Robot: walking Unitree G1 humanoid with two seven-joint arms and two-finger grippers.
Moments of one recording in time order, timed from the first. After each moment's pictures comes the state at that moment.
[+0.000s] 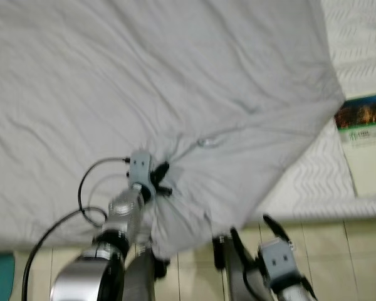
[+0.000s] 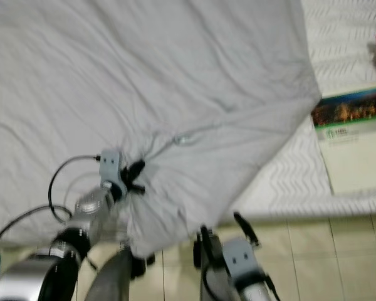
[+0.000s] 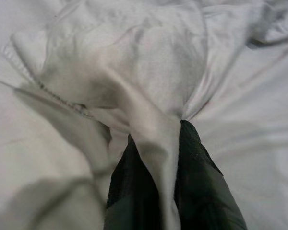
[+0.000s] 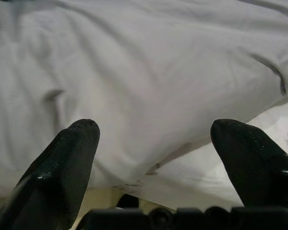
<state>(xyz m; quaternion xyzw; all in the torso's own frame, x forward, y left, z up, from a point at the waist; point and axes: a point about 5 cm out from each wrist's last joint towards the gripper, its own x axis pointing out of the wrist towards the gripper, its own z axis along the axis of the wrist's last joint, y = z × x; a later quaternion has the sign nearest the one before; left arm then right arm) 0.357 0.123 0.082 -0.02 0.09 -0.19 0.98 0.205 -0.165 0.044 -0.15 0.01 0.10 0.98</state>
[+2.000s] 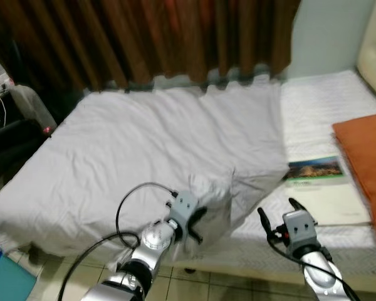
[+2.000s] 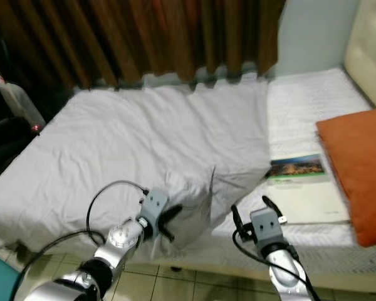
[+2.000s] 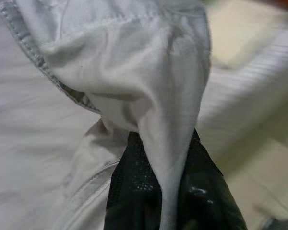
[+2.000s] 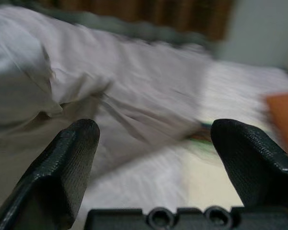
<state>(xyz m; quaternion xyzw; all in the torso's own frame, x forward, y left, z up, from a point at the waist) 0.306 0.039 0.034 0.10 0.14 -0.37 0.91 0.261 -0.222 0.046 -0.17 0.02 0.05 0.98</state>
